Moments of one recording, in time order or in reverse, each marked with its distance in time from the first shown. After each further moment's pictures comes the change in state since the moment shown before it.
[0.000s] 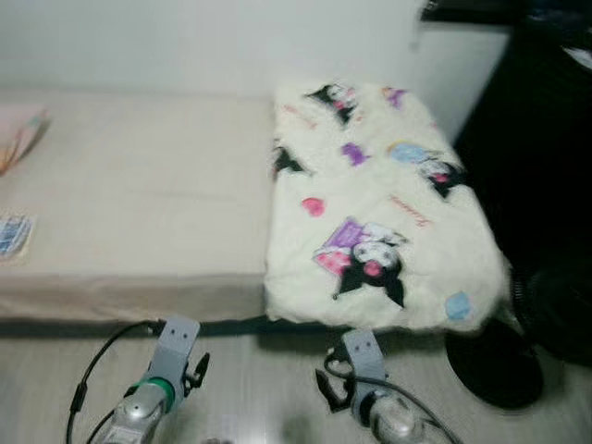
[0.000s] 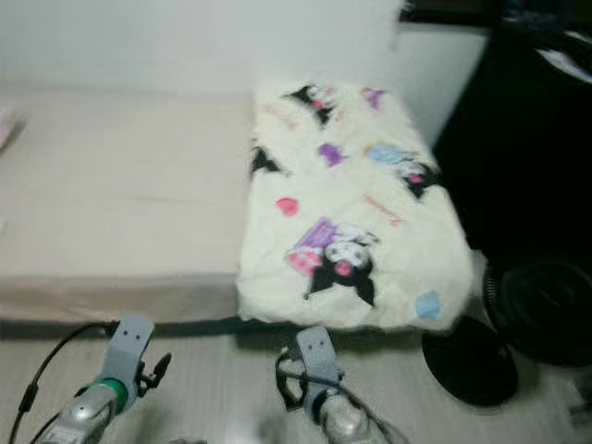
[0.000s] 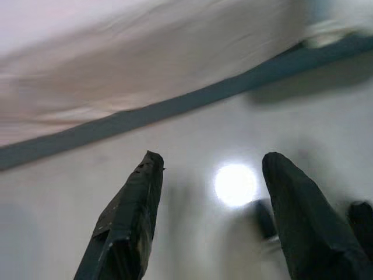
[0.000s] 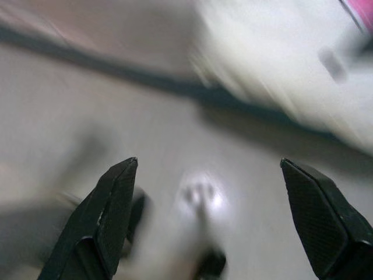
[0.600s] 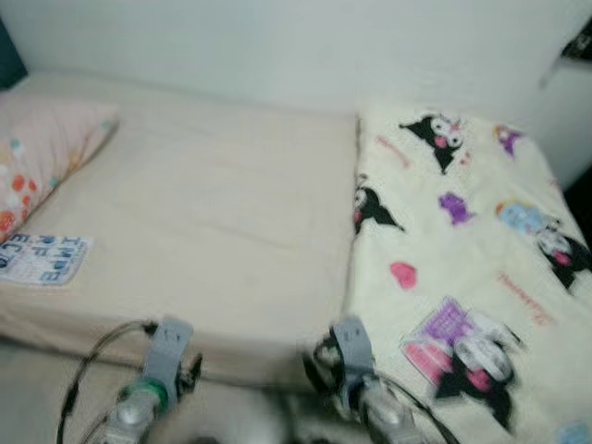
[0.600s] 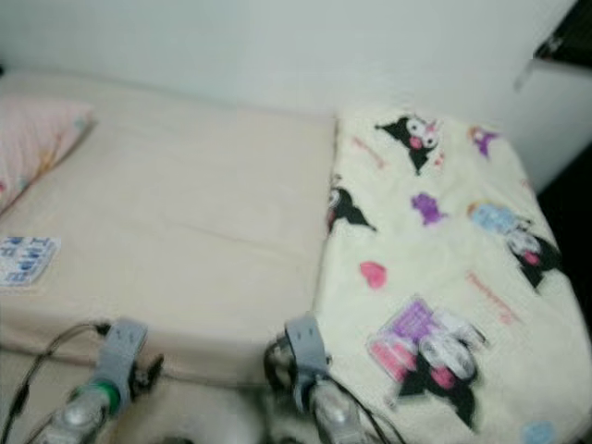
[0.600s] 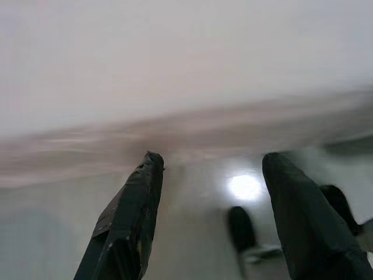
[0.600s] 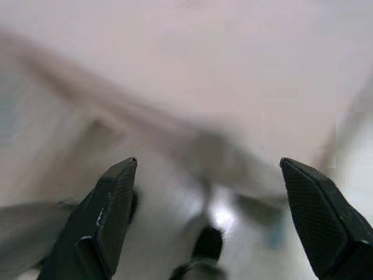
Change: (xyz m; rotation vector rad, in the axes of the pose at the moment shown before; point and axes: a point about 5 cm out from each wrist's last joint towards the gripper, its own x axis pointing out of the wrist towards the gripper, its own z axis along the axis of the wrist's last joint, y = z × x) left arm 0.004 0.002 0.014 0.005 -0.051 0.005; right arm 0.000 0.003 0.000 -0.002 -0.006 0.018
